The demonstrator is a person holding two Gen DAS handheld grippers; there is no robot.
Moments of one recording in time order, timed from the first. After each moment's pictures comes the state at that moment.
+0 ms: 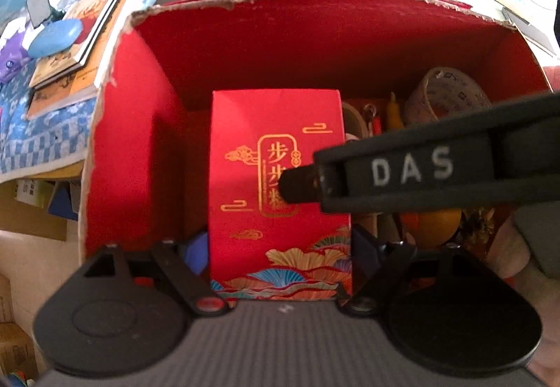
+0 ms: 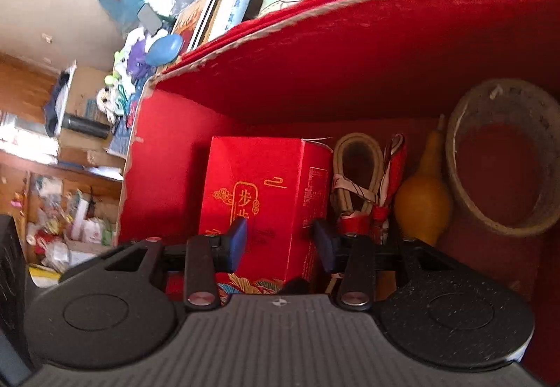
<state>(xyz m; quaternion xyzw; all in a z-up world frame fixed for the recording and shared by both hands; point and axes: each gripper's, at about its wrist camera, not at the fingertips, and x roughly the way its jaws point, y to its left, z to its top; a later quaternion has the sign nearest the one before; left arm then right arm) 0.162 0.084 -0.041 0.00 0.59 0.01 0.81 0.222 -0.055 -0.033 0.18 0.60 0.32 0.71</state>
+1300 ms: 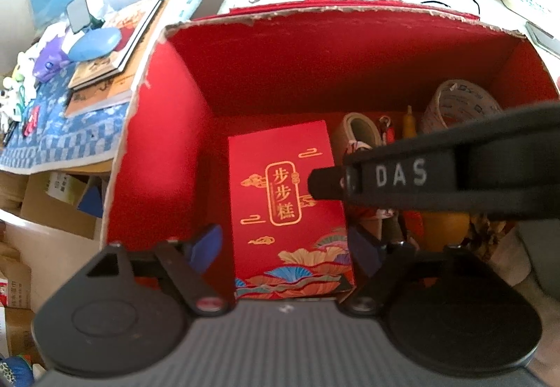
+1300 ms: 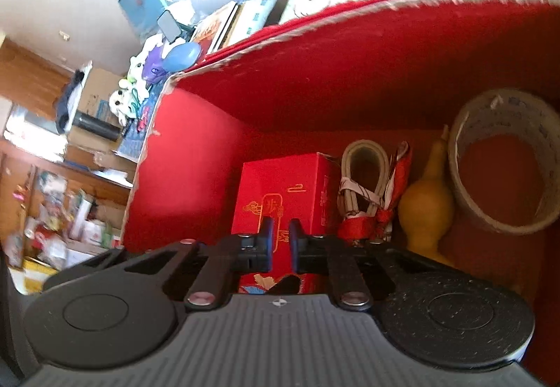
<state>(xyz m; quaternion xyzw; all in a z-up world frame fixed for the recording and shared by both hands) 0.143 0.059 -0.030 0.02 0.56 0.08 0.83 0.207 -0.051 -0.023 0.13 0.55 0.34 0.75</state>
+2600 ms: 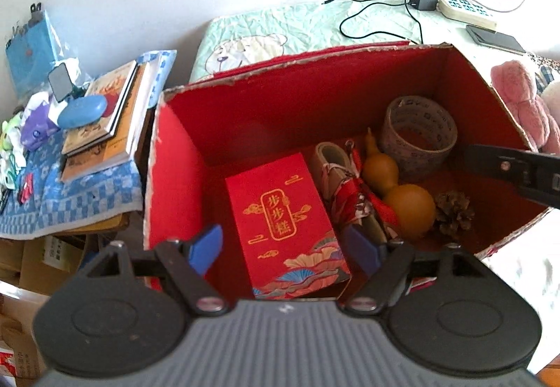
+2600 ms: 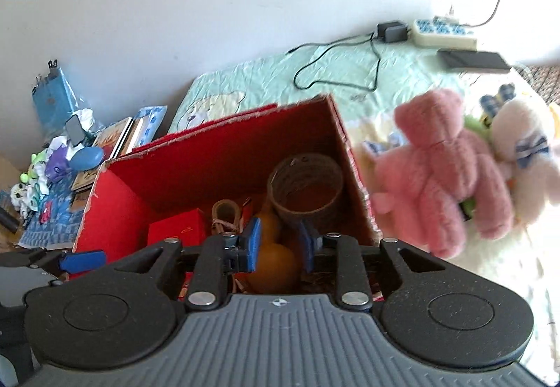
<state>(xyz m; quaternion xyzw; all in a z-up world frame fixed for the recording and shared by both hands) 0.109 0.060 0.008 0.08 0.49 0.00 0.87 0.110 -0.114 0.045 0.10 0.40 0.09 0.91</state>
